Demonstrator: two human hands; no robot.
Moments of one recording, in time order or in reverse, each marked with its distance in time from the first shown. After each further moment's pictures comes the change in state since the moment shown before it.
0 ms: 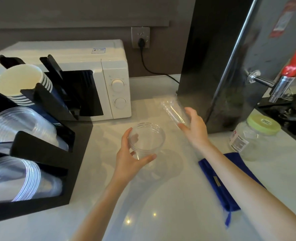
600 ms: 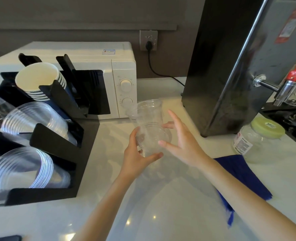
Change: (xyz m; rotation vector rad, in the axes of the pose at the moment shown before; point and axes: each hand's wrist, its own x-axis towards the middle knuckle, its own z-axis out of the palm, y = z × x) left_hand -0.005 0.010 0.000 0.028 -0.039 -0.023; right_hand -0.062 -0.078 -0.011 0.185 -0.330 -0.262
